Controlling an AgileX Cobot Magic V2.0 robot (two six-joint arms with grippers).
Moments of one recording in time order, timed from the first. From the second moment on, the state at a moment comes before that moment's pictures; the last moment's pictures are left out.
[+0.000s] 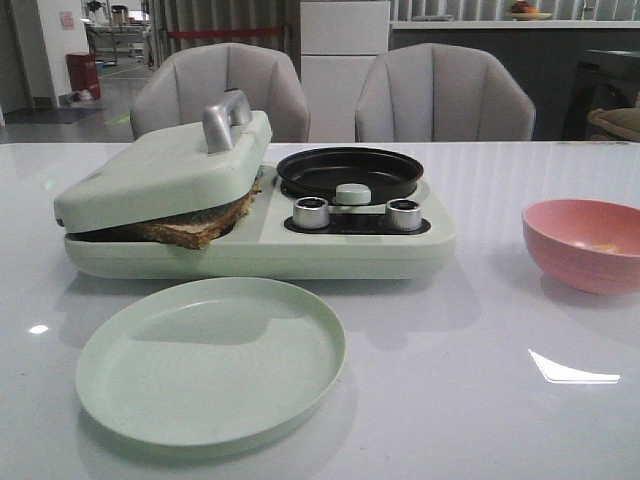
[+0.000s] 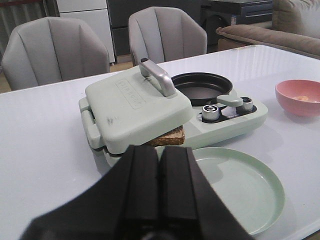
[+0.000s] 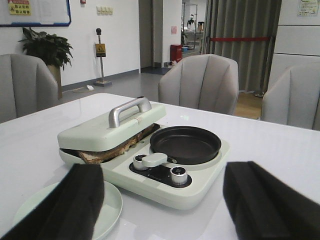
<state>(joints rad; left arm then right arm) -0.31 -0.01 -0.29 -0.29 0.50 0.30 0.56 0.08 -0.26 -0.21 0.22 0.25</state>
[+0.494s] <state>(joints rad) -0.31 -0.01 -0.29 -0.29 0.49 0.30 0.55 0.71 -0.66 -0.18 0.42 0.29</state>
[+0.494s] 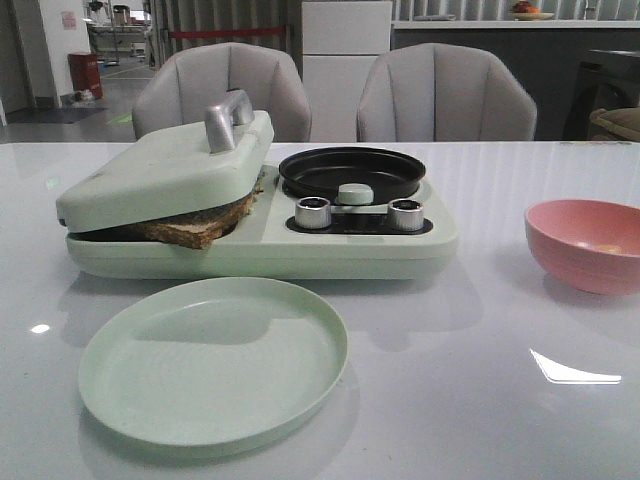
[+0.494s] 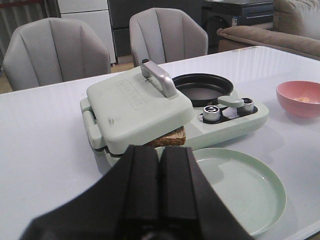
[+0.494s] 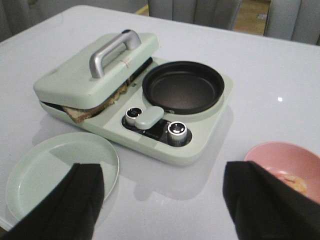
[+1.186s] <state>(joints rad) -0.31 -0.01 -0.29 -0.29 0.49 0.30 0.04 1.19 -0.89 -0.02 0.54 0.22</state>
